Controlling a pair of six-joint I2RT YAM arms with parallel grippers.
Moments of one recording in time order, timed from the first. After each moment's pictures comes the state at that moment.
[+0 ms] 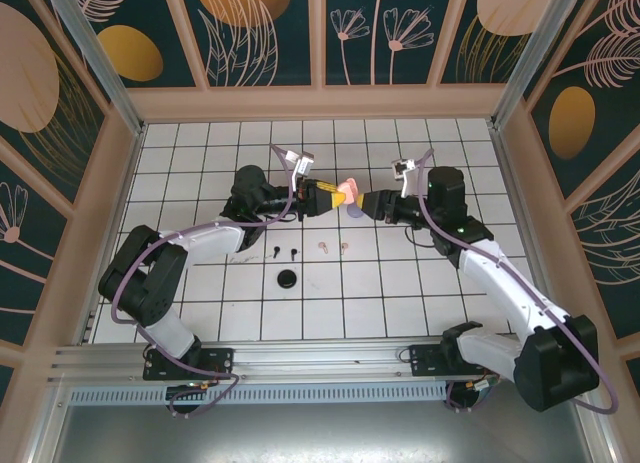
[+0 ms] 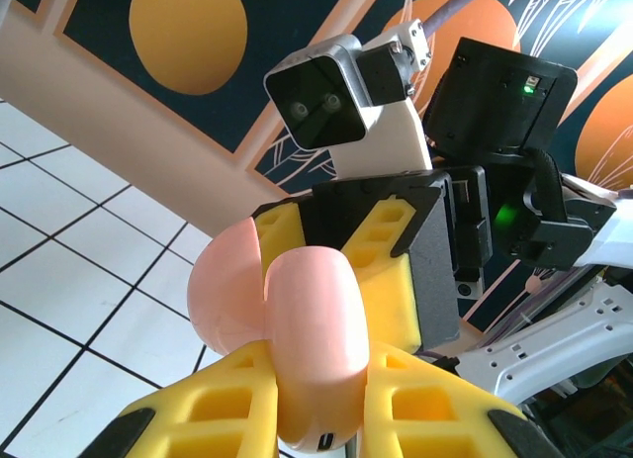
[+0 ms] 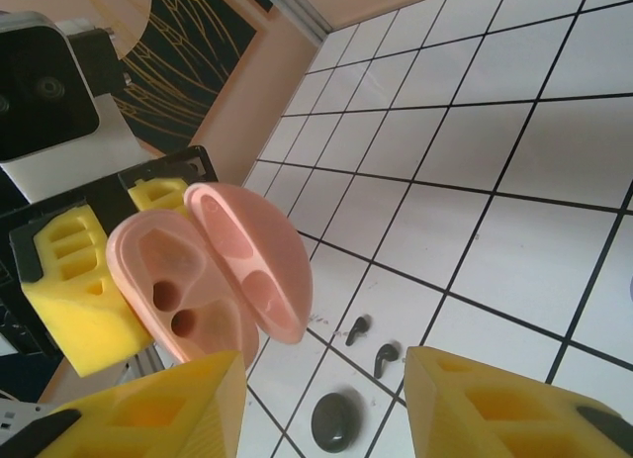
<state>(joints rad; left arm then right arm) -0.57 1.67 0.88 0.91 0.96 -0.76 0.35 1.11 0.78 -0.06 -0.68 0.52</state>
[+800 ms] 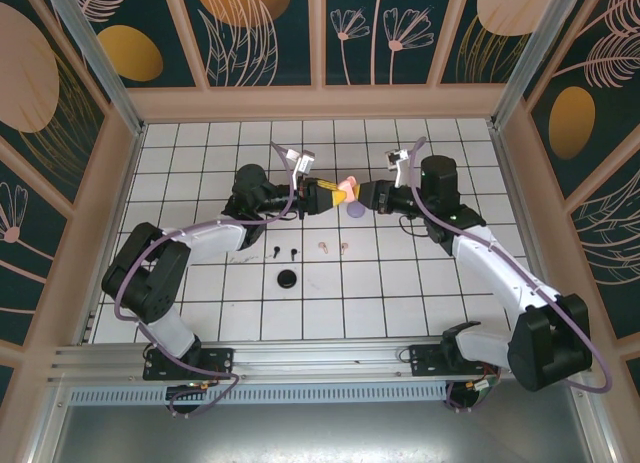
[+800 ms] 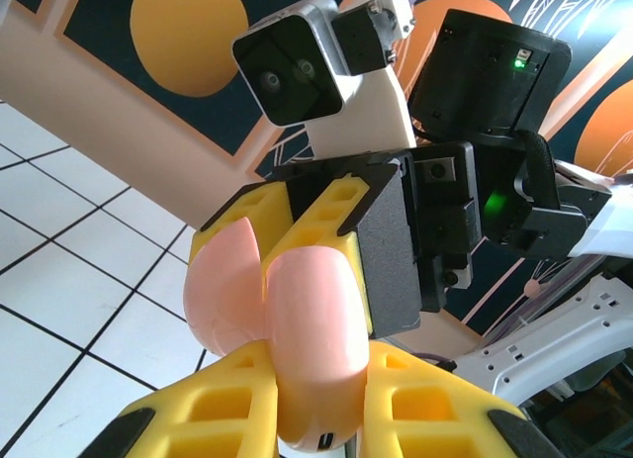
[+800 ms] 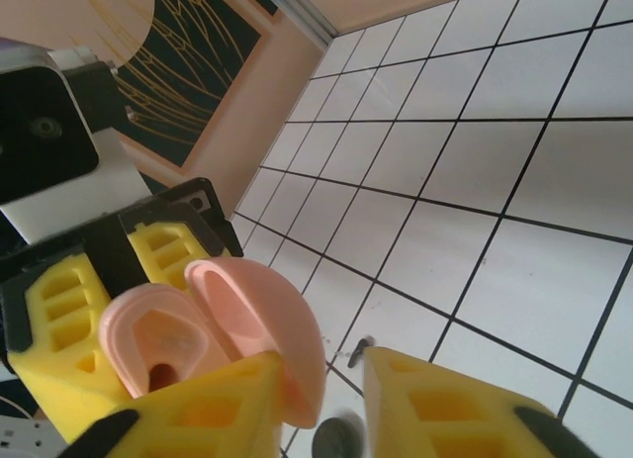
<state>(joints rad) -0.57 1.69 0.90 0.93 0.97 -0.78 0.36 1.21 0.85 -0.03 -0.69 0.52</state>
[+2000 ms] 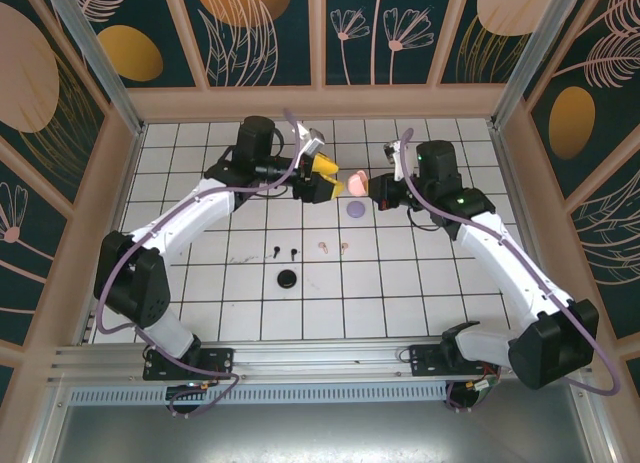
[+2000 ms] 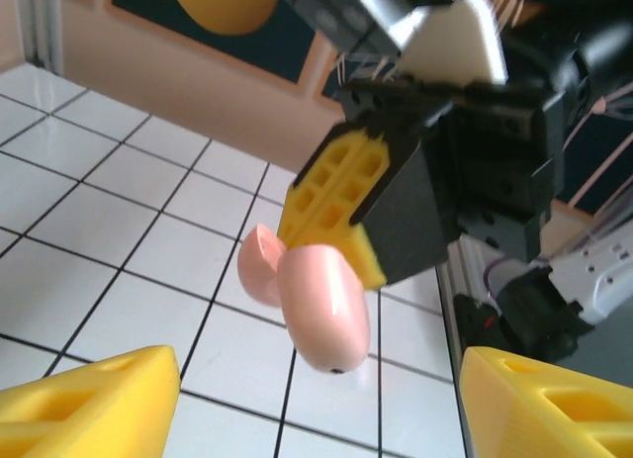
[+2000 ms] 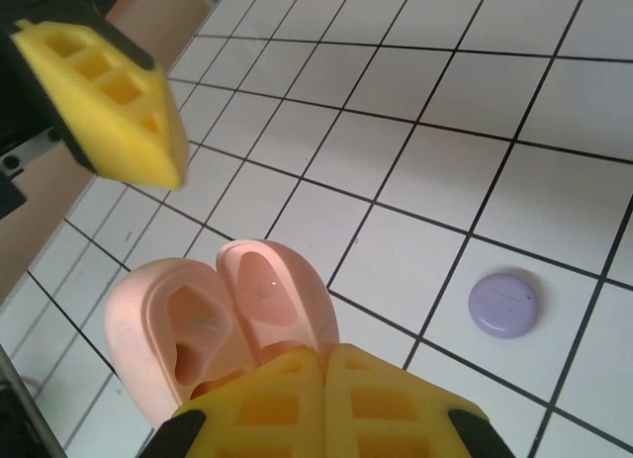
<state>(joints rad) -0.51 1.65 1.37 -0.18 1.00 0.00 0.41 1.22 1.11 -0.49 -0.43 0.20</state>
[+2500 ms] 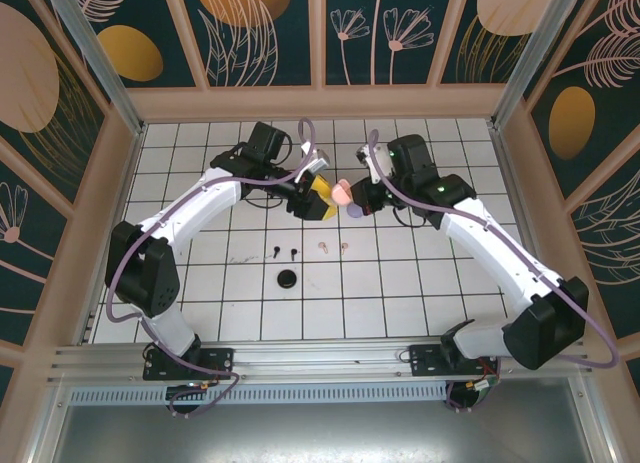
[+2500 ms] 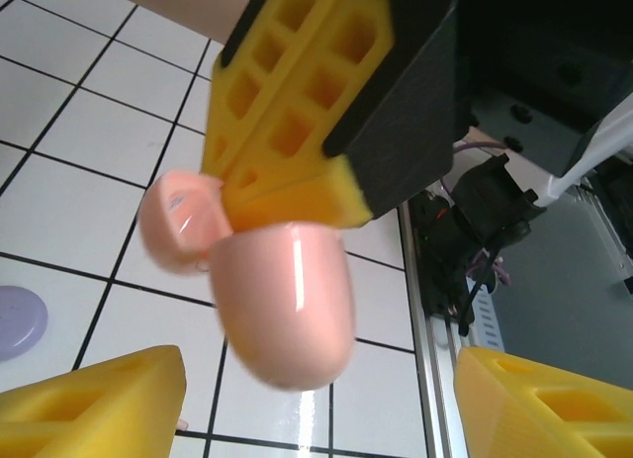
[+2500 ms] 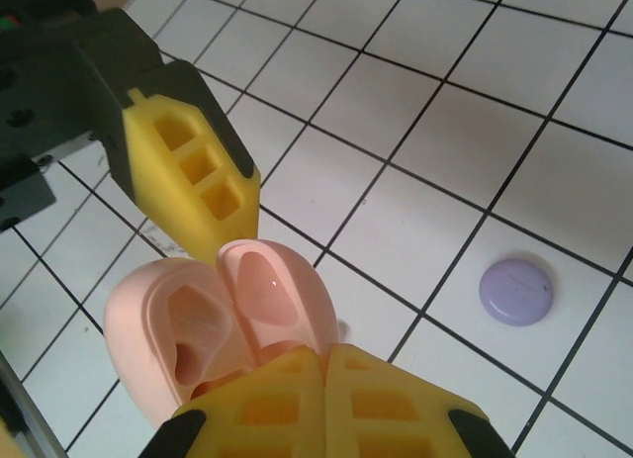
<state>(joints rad) -0.51 1.73 1.47 -0.62 1.07 0.30 0.55 1.34 1.25 -0.64 -0.31 0.09</state>
